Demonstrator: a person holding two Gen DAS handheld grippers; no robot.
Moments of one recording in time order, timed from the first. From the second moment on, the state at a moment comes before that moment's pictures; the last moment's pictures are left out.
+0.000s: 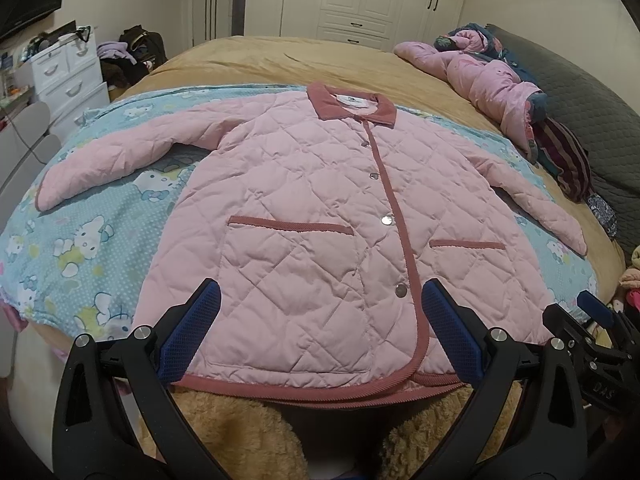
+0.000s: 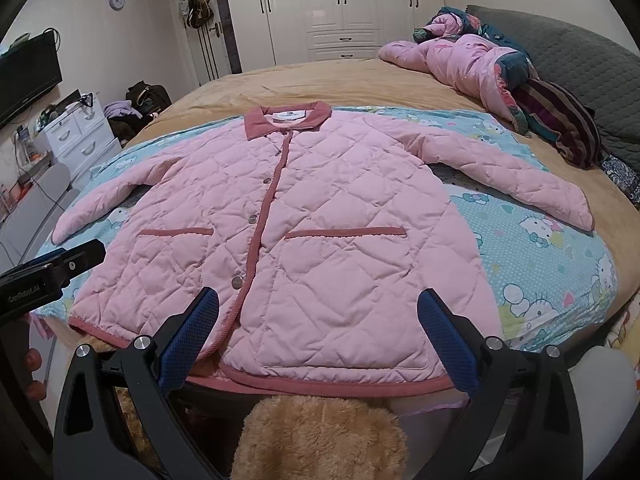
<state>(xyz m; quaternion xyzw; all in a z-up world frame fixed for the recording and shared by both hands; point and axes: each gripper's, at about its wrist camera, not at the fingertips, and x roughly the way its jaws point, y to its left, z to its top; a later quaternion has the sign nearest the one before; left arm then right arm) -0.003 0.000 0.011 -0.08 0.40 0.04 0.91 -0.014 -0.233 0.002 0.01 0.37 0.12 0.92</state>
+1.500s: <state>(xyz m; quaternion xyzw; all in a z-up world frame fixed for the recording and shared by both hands) 0.018 -0.001 0.012 -0.09 0.40 0.04 0.91 0.008 -0.231 0.011 0.01 0.37 0.11 0.92</state>
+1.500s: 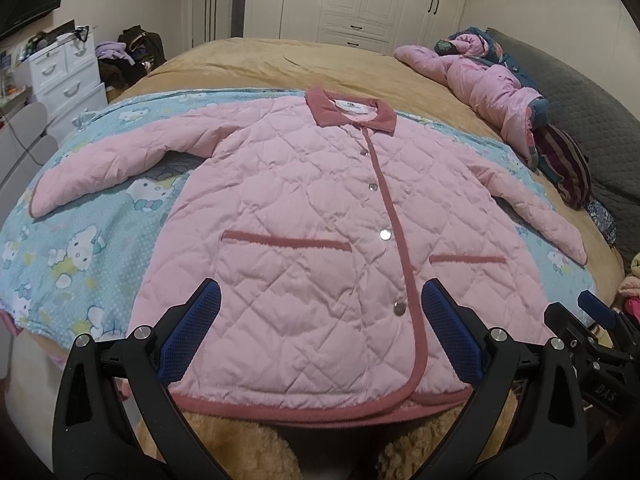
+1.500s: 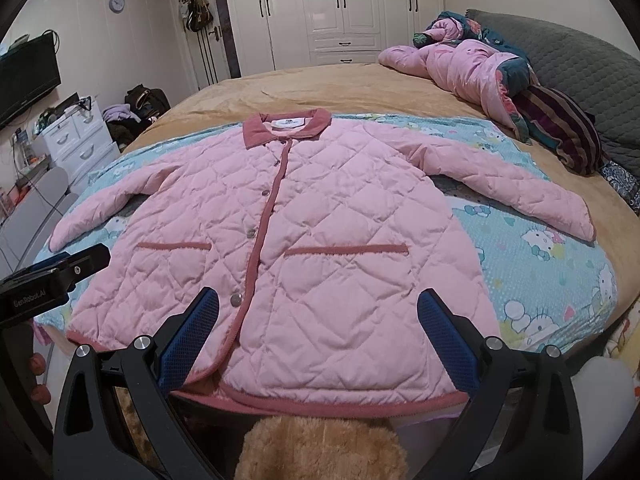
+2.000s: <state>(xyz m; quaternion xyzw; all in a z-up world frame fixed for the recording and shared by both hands) 0.083 -0.005 0.028 -0.08 0.39 0.04 0.92 0.068 -0.249 0.030 0.02 0.35 0.09 0.93</state>
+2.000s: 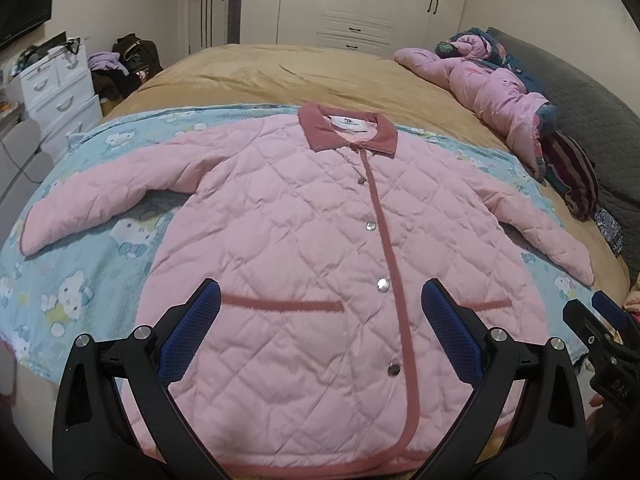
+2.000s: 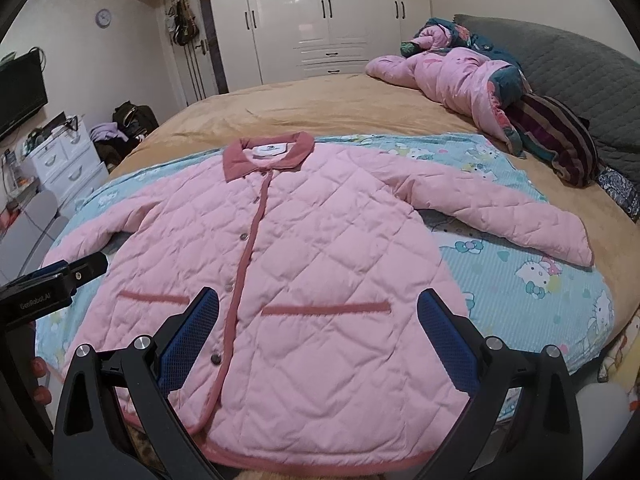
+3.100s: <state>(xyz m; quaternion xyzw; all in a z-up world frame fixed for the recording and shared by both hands) 0.281 -0.065 -0.004 -0.08 0.43 0.02 0.90 0.229 -0.441 -0.029 0.25 0.37 -0.09 0.89</state>
